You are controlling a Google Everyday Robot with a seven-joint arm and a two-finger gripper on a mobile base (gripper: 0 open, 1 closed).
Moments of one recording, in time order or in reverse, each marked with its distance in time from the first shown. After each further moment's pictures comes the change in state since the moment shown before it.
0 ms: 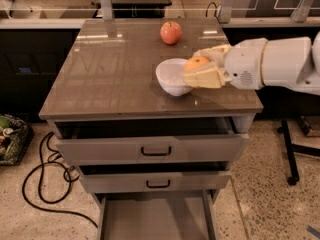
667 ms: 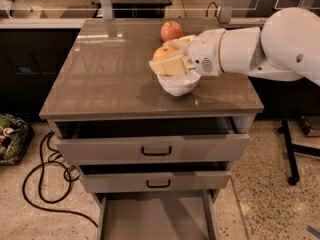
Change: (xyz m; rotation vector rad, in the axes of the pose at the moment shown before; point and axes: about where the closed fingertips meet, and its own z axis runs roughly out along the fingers) arm -0.036 0.002 0.072 -0.049 -0.051 0.015
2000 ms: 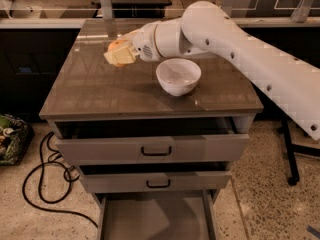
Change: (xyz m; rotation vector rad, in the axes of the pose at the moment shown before) arm -0.025 -0.007 0.158 -0.103 0.006 -0.013
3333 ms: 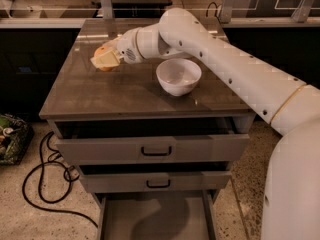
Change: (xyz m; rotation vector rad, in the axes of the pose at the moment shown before) arm 0.013 -0.009 0.068 -0.079 0.010 0.022
